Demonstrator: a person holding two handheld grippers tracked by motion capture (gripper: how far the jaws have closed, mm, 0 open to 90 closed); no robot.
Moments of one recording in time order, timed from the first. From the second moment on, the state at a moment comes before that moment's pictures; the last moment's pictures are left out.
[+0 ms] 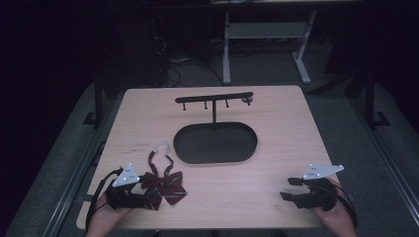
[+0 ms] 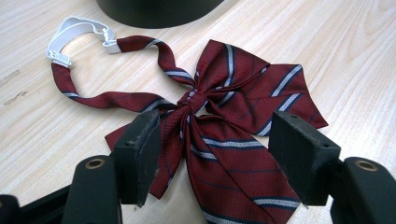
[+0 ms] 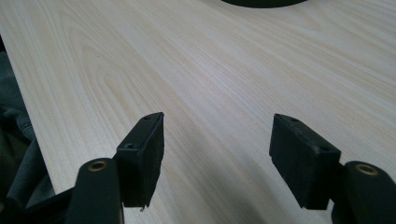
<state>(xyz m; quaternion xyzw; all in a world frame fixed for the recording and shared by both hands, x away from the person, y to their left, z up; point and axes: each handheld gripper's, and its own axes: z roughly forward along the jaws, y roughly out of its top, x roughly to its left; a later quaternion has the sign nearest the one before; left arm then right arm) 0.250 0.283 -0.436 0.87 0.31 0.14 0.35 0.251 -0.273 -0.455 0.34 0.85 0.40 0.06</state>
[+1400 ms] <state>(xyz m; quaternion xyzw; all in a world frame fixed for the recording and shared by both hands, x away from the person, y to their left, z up) 0.342 0.295 -0.419 0.85 0.38 0.17 0.33 0.249 -0.268 -0.451 0.34 0.85 0.40 0.07</state>
